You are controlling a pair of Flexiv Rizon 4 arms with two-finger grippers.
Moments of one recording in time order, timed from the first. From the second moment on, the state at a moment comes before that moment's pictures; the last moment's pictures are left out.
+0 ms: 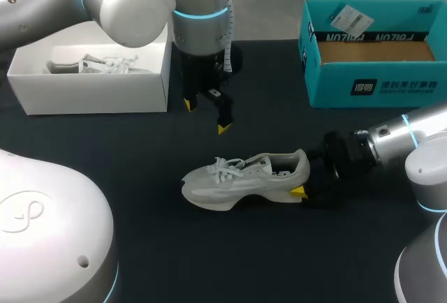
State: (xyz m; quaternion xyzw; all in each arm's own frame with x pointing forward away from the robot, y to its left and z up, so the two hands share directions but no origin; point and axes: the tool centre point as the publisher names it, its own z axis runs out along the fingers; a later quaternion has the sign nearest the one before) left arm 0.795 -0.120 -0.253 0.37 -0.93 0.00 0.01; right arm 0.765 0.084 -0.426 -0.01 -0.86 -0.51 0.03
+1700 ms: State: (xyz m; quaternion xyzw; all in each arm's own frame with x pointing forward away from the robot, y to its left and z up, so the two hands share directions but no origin) left arm 0.748 -0.236 -0.339 0.59 -0.80 0.07 -0.06; right arm 0.765 0.084 -0.426 -0.01 -0.86 -0.51 0.03
